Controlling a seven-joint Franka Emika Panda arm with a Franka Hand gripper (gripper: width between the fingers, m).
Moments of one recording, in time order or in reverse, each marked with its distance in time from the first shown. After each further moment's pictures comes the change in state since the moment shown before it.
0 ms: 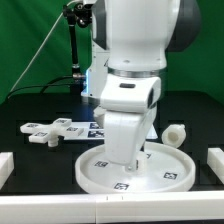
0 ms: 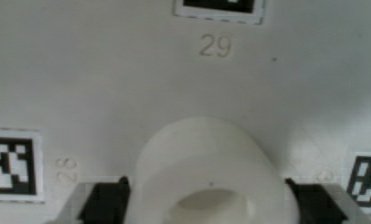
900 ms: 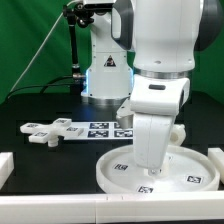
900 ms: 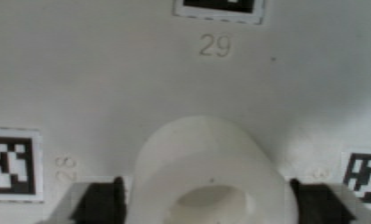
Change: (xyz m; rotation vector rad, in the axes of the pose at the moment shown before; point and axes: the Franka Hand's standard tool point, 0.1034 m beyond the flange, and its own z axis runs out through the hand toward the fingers) arm 0.028 0.002 -0.002 0.010 -0.010 -0.013
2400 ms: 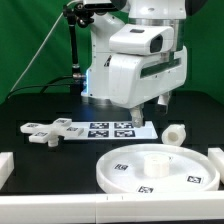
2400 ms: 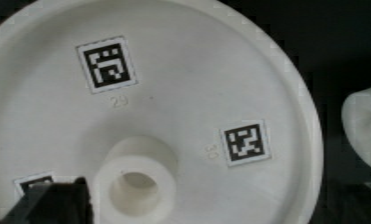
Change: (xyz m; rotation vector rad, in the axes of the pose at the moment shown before) arm -0.021 -0.045 -0.060 -0.048 0.022 0.473
